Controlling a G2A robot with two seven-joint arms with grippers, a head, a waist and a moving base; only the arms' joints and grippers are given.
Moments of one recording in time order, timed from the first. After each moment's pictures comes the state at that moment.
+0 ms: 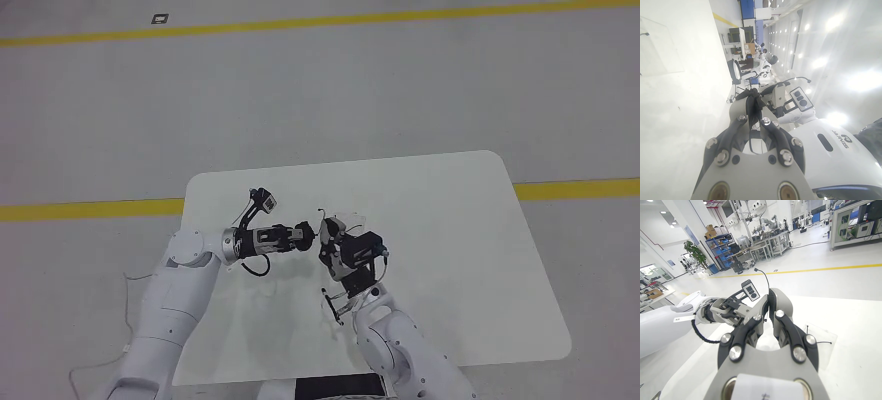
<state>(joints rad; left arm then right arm) 1.18 -1.27 -1.31 -1.15 -0.42 -0.34 -1.39 -1.68 -1.43 0.95 -1.79 -1.32 0.09 -0.21</state>
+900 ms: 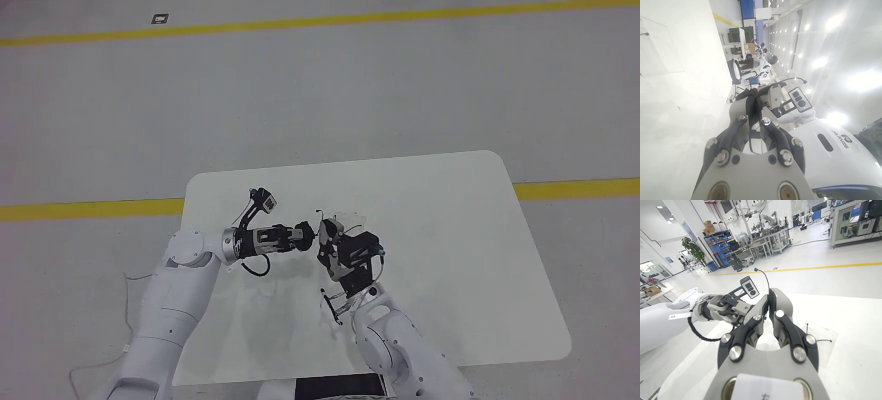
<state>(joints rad) 1.18 -1.27 -1.31 -1.15 -0.42 -0.34 -1.39 -1.67 -1.43 0.94 -1.77 -1.32 0.10 -0.20</state>
